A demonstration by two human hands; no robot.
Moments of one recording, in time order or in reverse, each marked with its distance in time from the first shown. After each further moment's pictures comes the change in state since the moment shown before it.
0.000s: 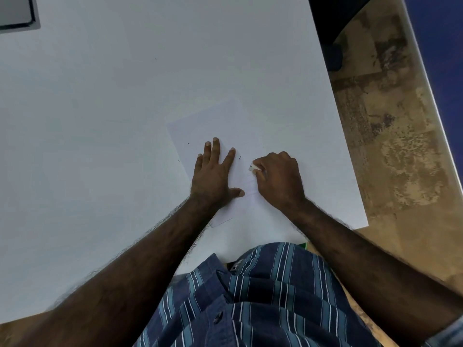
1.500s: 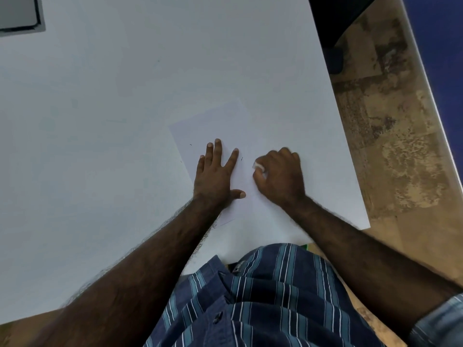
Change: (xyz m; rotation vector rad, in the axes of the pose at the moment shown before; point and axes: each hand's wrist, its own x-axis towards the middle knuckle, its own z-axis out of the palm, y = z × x) left_hand -0.001 0.000 0.001 0.054 0.008 0.014; right_hand 0.010 0.005 0.006 -0.067 0.116 -0.101
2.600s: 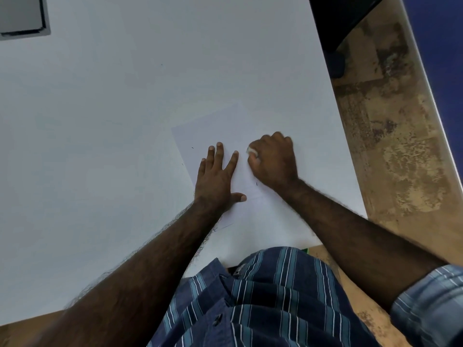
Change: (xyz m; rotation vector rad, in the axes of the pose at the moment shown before) left_hand 0.002 -0.004 0.004 -0.033 0.002 0.007; right_hand 0.048 -0.010 0.001 -0.043 0.003 -0.023
